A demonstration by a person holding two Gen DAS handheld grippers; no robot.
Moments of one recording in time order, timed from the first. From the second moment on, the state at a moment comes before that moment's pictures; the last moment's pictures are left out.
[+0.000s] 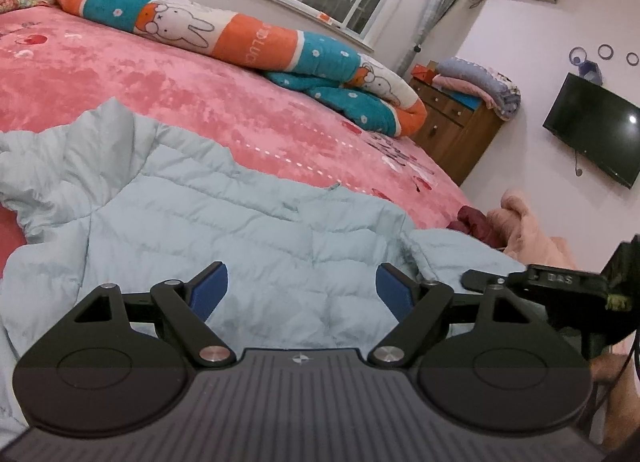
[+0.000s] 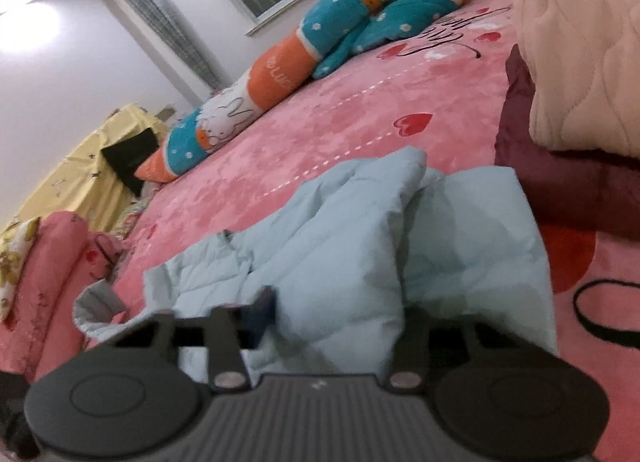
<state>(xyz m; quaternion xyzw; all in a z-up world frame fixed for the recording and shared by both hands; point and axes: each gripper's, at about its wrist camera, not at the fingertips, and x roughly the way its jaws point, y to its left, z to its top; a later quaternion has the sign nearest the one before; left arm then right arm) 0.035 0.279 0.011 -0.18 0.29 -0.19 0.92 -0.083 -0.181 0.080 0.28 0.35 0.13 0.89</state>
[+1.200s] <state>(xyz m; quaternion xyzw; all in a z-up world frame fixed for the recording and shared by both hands) 0.036 0.259 -0.004 -0.14 0.33 -0.21 0.91 -0.217 -0.395 0.126 0.34 0.15 -0.23 0.90</state>
